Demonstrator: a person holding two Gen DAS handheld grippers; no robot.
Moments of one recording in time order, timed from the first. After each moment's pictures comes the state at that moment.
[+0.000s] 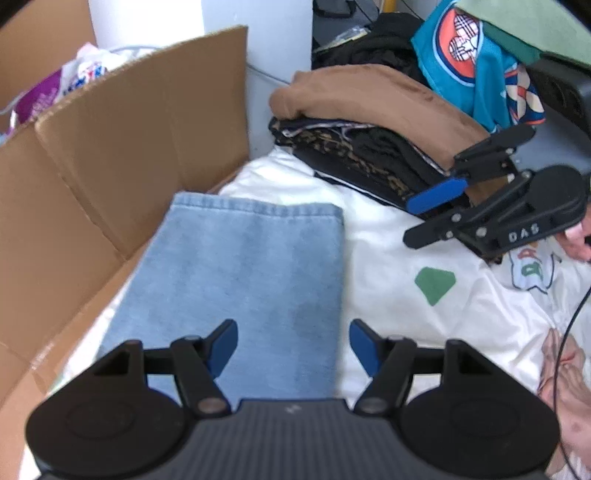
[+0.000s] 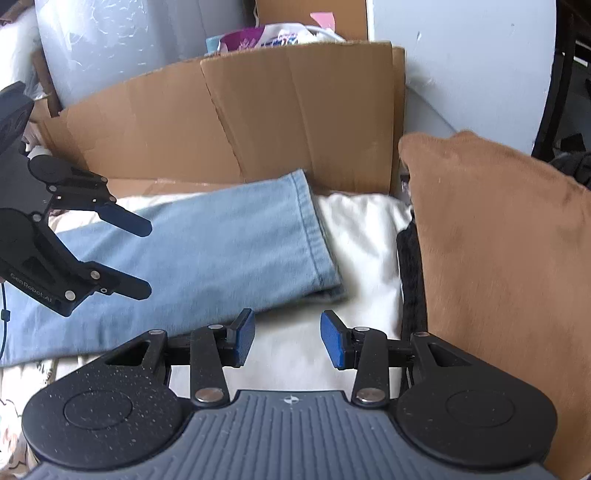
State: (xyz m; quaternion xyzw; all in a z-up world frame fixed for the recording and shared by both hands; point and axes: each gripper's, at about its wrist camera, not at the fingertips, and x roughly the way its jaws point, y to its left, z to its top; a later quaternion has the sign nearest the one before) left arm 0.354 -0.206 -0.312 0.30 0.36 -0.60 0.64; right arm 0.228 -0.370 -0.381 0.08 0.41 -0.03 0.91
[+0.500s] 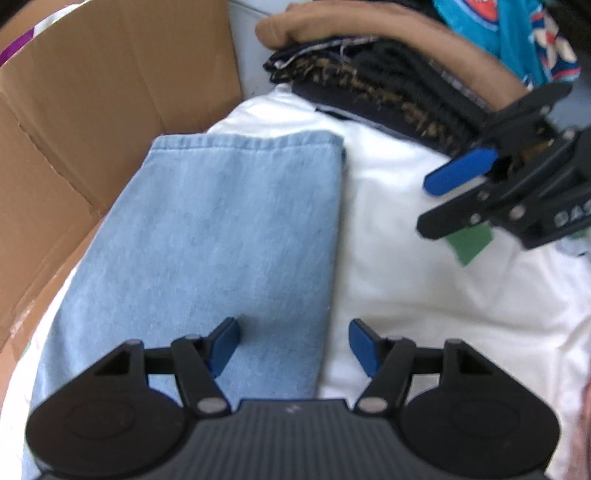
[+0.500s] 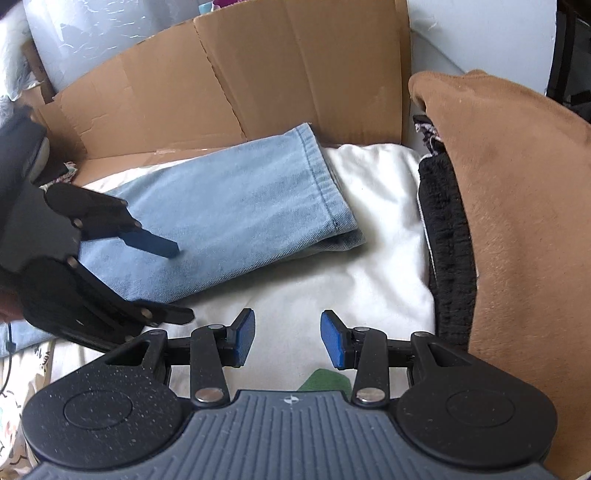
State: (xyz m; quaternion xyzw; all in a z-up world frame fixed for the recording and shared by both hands) left arm 0.321 -0.225 -0.377 0.36 0.36 -0.55 0.66; right arm 0.230 -0.364 -0.418 0.11 0.44 -0.02 0.89
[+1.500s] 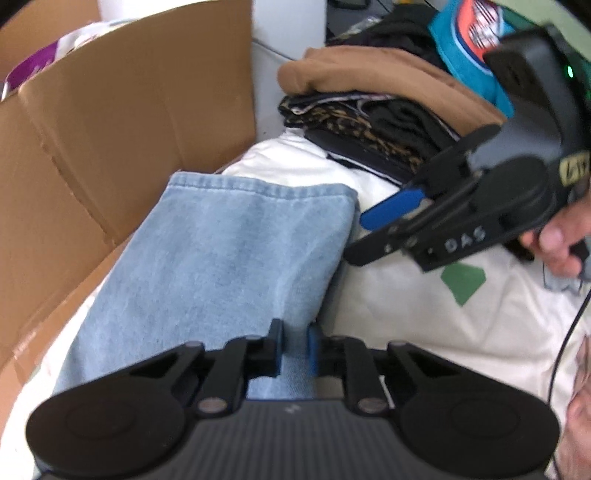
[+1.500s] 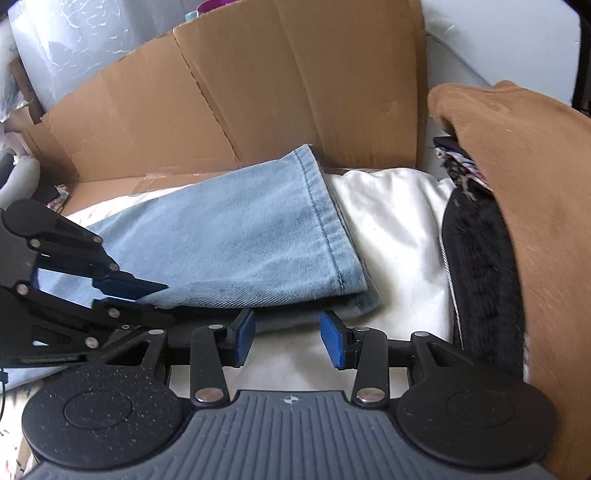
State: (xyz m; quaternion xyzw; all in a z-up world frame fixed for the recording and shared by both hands) left arm 0.362 -0.221 -0.346 0.29 0.36 -0.60 0.66; right arm 0.276 -0.372 -0.424 0.12 0.42 -0.01 0.90
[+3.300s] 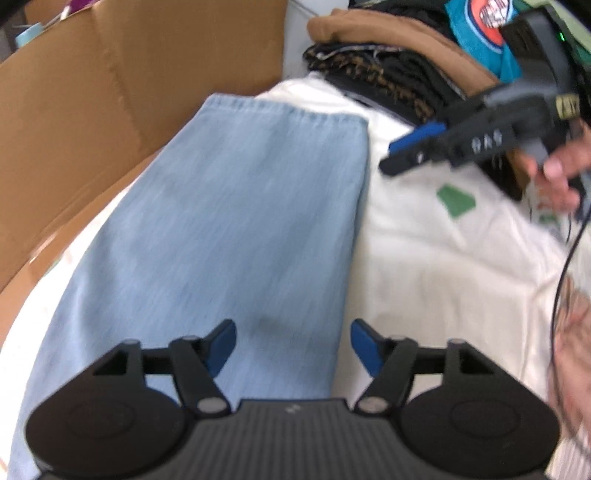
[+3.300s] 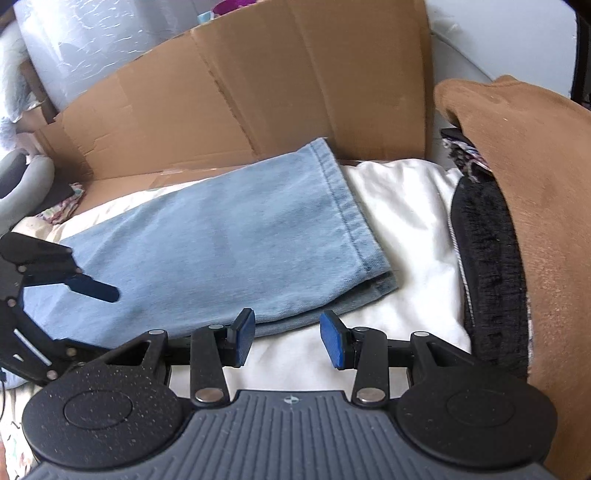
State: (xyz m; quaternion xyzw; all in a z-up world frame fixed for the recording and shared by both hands) left arm 0.369 -0.140 -0.353 0.33 0.41 -0.56 0.64; right arm 0.316 -0.370 -0.403 0.13 0.43 0.01 0.89
